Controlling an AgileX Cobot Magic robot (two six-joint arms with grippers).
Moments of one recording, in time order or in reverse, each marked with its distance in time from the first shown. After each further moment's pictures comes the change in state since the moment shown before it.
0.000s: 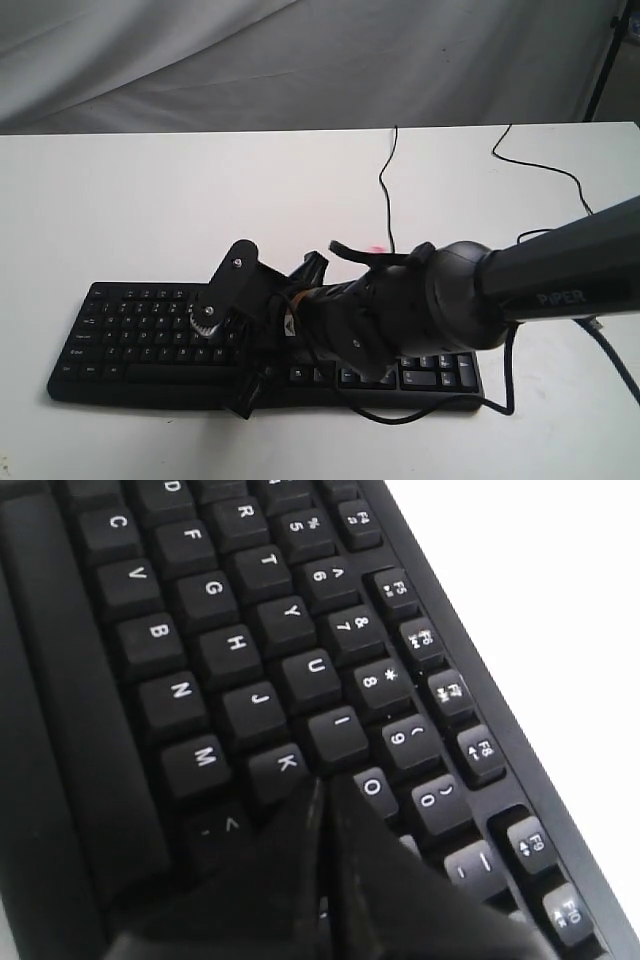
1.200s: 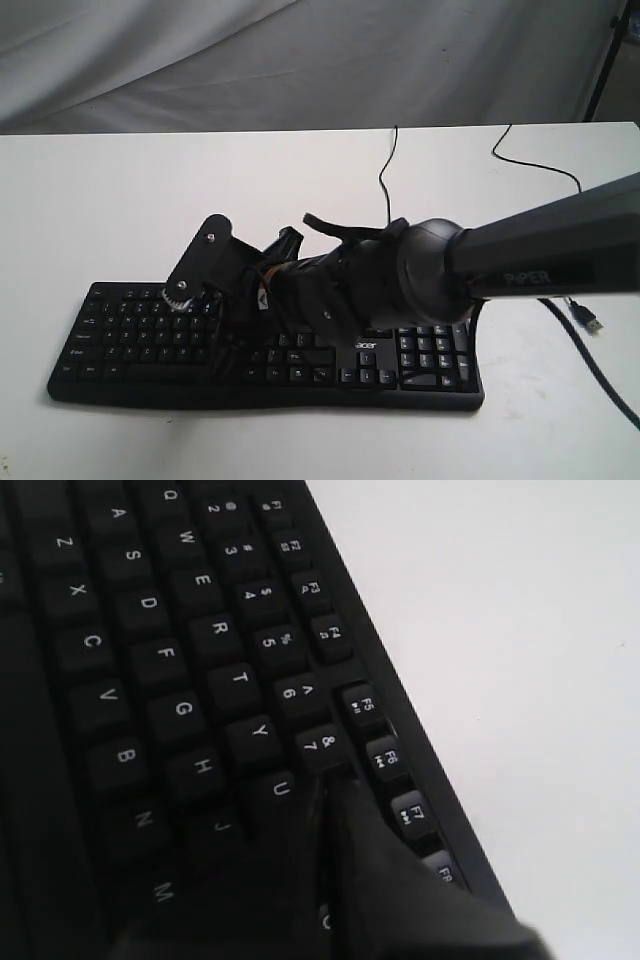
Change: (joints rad) left arm 0.000 0.000 0.000 0.000 0.000 0.000; right arm 0.000 0.036 -0.128 -0.032 0.048 0.000
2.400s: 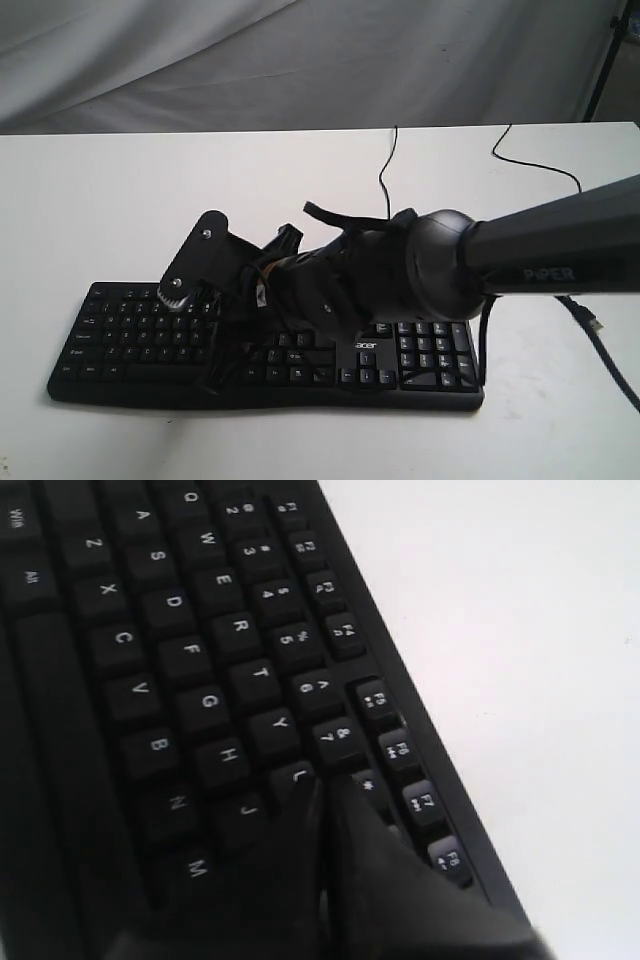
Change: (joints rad) left arm 0.000 0.000 0.000 0.000 0.000 0.000; right arm 0.013 -0.039 -0.003 -0.002 0.068 0.005
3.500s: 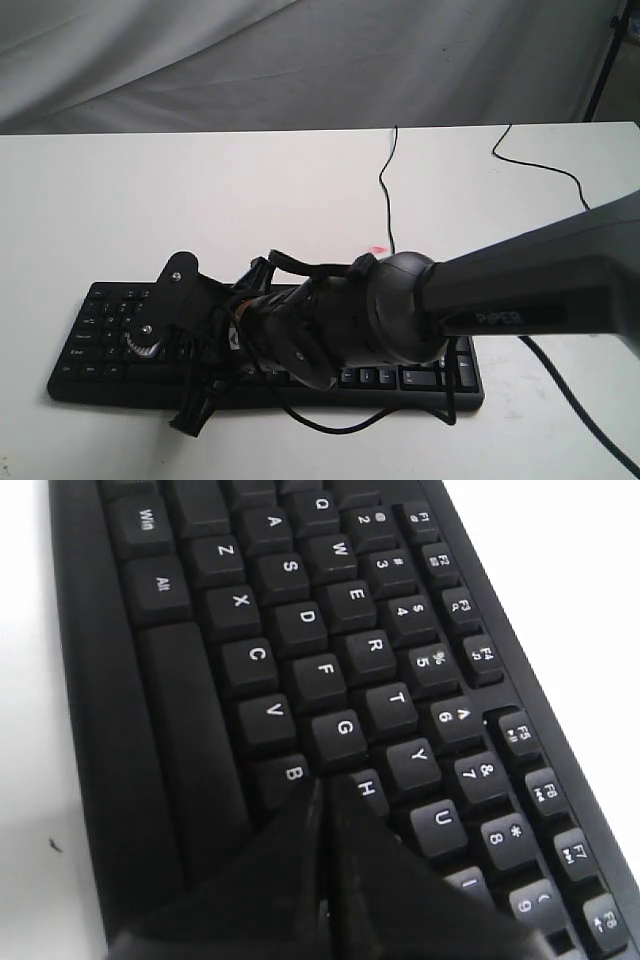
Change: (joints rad) left arm 0.000 0.000 0.000 0.000 0.000 0.000; right arm 0.073 0.056 0.000 0.010 -0.059 0.011
